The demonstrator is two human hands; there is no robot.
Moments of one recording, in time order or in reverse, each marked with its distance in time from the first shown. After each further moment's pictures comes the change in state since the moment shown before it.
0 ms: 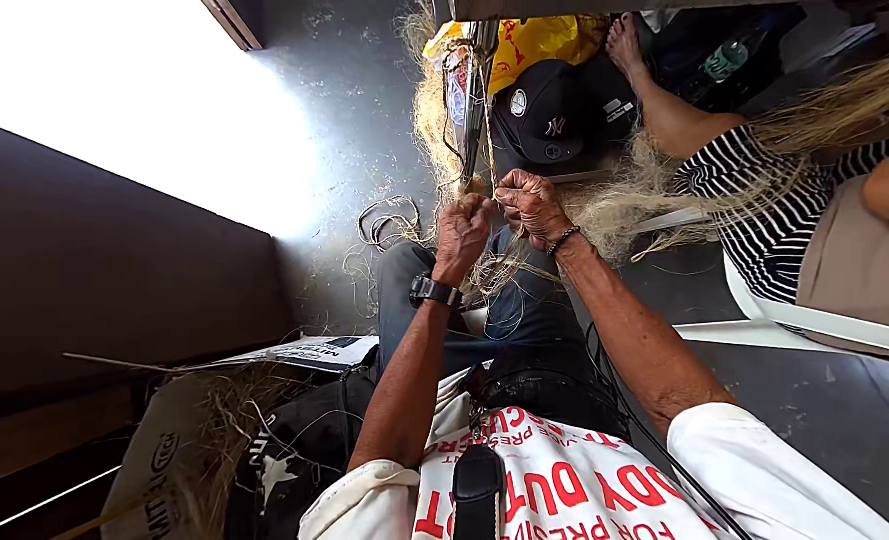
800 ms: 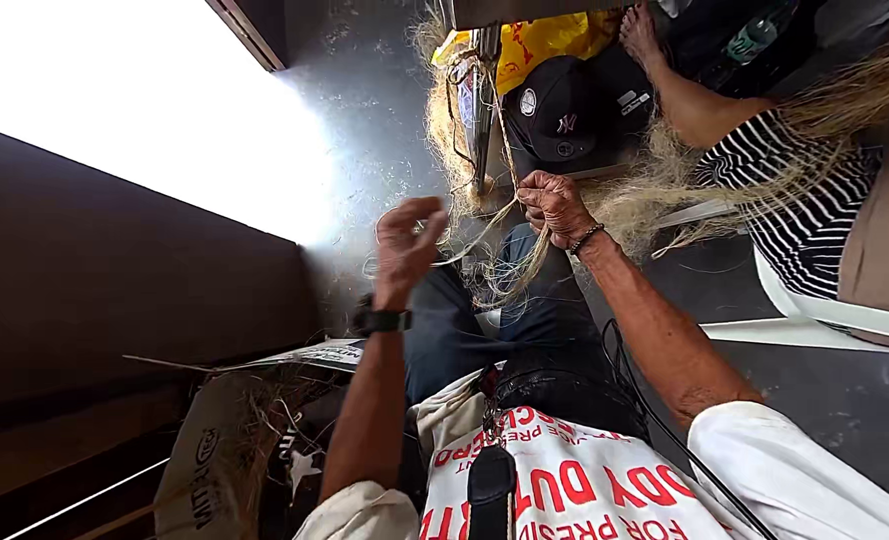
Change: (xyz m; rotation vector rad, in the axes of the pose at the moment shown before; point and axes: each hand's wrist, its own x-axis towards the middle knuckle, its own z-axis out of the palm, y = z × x) left_hand -0.032 0.023 -0.095 0.166 0.057 0.147; right_hand -0.005 0.001 -0.023 0.042 -0.010 0.013
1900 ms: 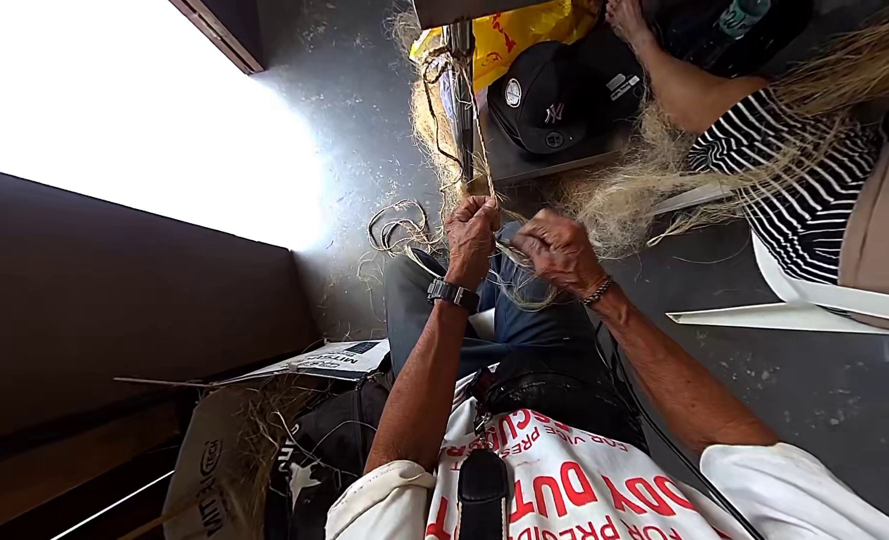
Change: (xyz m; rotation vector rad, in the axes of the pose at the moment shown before) left_hand 0.027 0.003 0.131 -0.847 0.076 -0.476; right_hand -0.077 0.001 0.000 -0.933 0.101 -0.485
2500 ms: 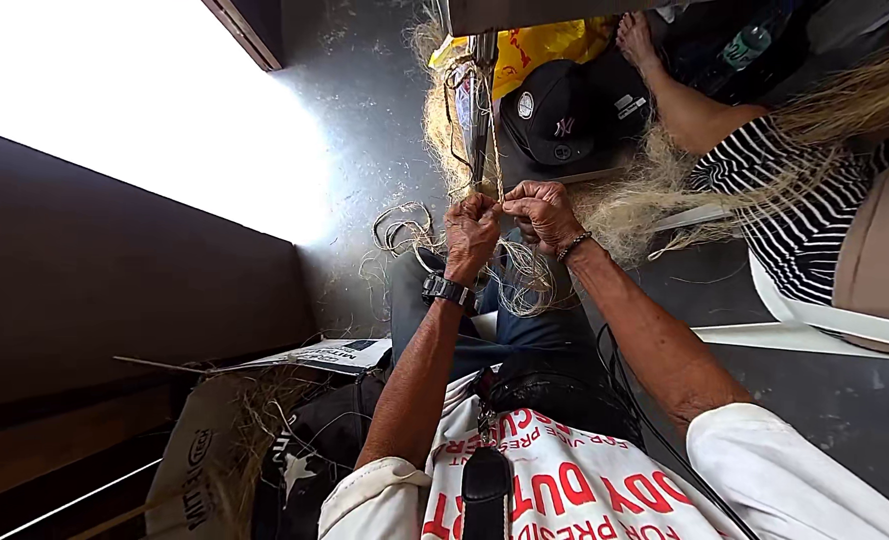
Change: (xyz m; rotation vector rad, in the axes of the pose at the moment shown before) left_hand 0.003 0.016 -0.021 0.627 -0.004 0.320; right_hand 0.070 0.009 0.027 0.904 -0.074 0.530
